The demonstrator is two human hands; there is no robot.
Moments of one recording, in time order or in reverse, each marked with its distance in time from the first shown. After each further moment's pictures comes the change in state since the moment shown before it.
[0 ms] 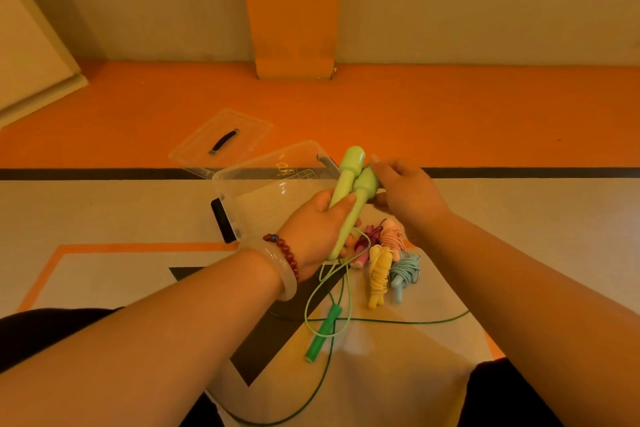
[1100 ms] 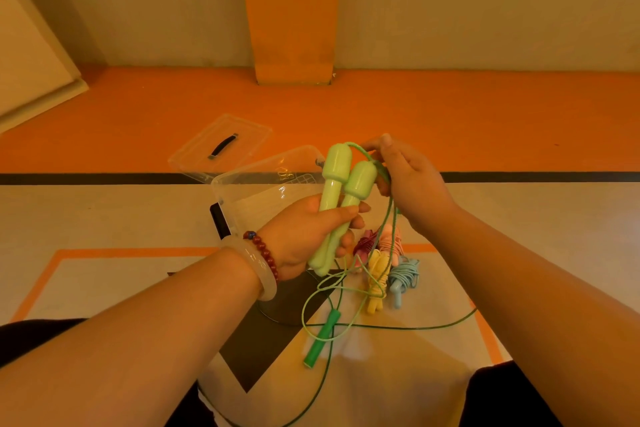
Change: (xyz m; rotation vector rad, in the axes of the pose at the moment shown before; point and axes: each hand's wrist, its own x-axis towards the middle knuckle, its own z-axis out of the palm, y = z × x) left_hand -0.009 0.014 -0.012 -0.107 -0.230 0.017; right_hand -0.001 -0.018 -0.015 -0.055 -0.101 -0.400
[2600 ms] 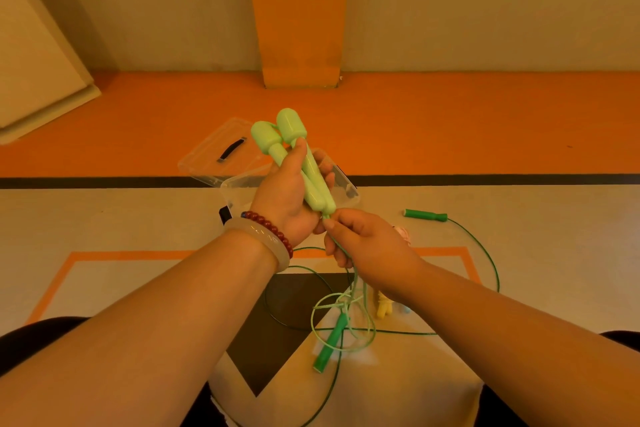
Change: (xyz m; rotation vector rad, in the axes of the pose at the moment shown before) left_hand 0.025 0.030 -0.018 -0.573 0.383 0.205; right_hand -0.052 0.001 0.058 0.050 -0.371 0.209
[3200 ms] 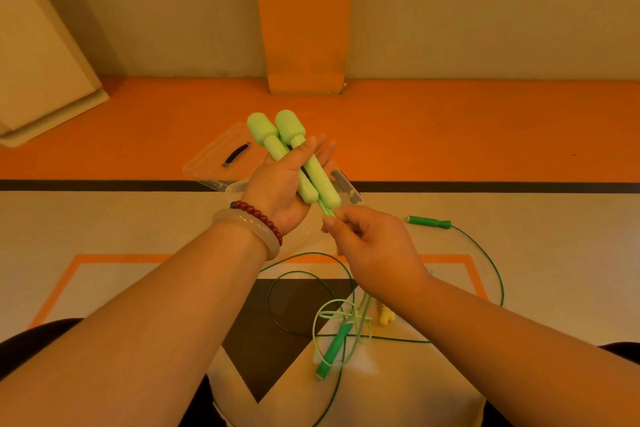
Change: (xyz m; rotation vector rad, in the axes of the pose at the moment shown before) left_hand 0.008 0.021 -0.006 -0.023 -0.140 0.046; right_hand -0.010 -0.017 0.004 -0.293 0.247 -0.181
